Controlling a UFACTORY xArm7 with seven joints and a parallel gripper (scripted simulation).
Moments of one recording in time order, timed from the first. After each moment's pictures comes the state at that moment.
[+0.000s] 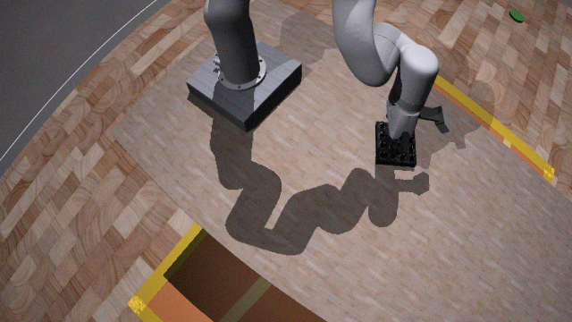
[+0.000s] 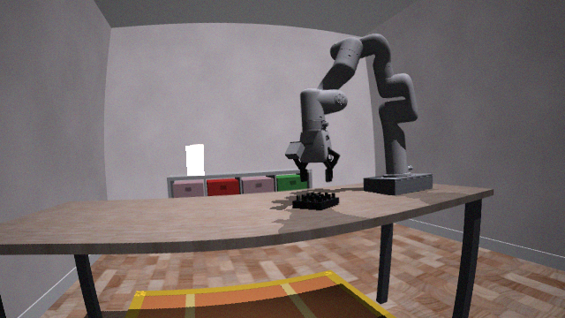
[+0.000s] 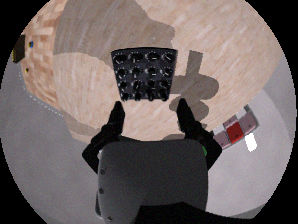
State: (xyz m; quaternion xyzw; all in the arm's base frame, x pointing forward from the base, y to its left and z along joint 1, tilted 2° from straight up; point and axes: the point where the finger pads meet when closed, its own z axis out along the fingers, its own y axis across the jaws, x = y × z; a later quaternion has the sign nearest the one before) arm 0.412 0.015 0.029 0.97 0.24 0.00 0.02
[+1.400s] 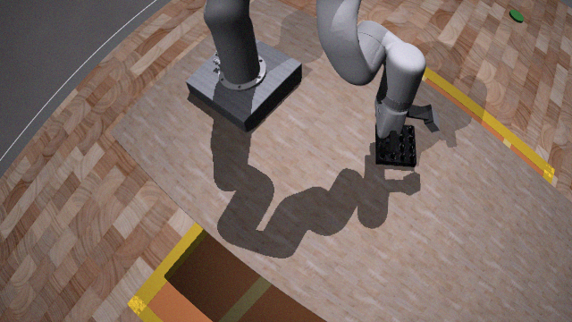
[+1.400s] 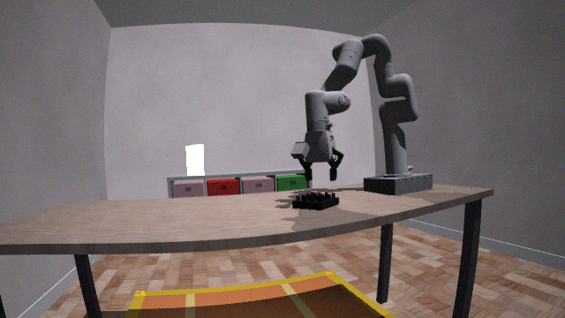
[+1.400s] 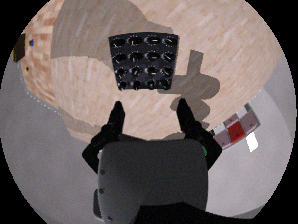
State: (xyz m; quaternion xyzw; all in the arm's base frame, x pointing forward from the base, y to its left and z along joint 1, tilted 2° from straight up) arm 0.387 0.003 0.030 0.97 0.24 0.00 0.02
